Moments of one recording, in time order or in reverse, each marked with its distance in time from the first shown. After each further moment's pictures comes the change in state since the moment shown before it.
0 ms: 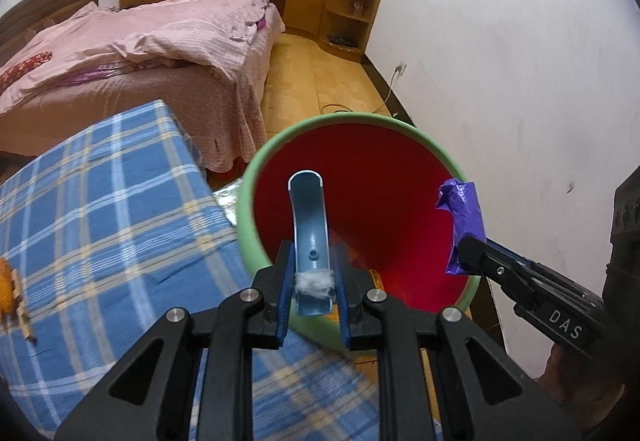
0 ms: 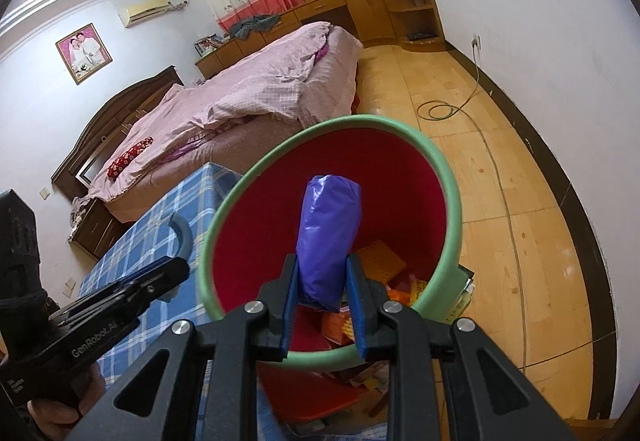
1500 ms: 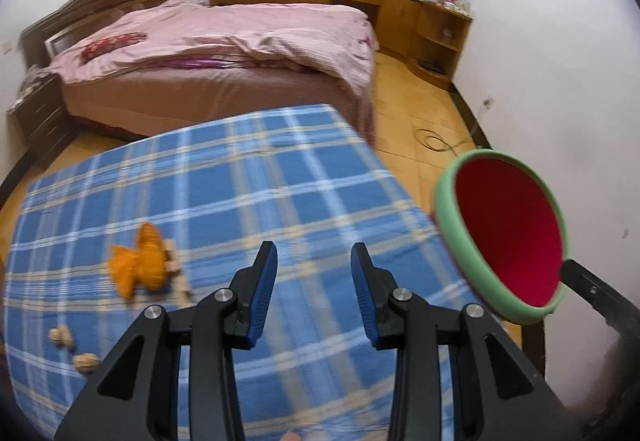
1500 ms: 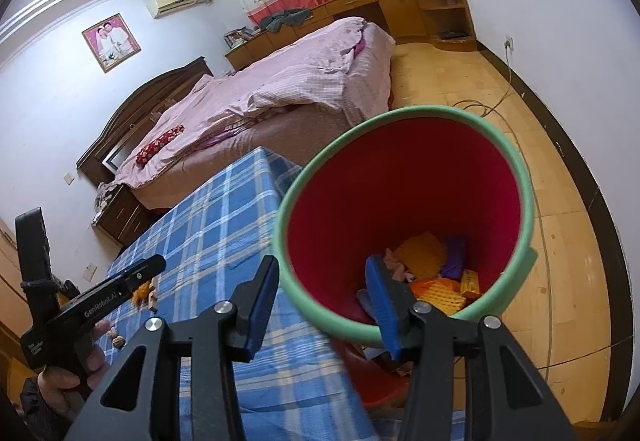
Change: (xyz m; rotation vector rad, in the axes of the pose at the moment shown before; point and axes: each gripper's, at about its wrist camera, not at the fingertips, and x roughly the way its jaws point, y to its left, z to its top) left arm -0.081 0.136 -0.025 -0.169 -0.071 0.276; right arm -0.003 0.070 -0.019 -0.049 0.013 0.097
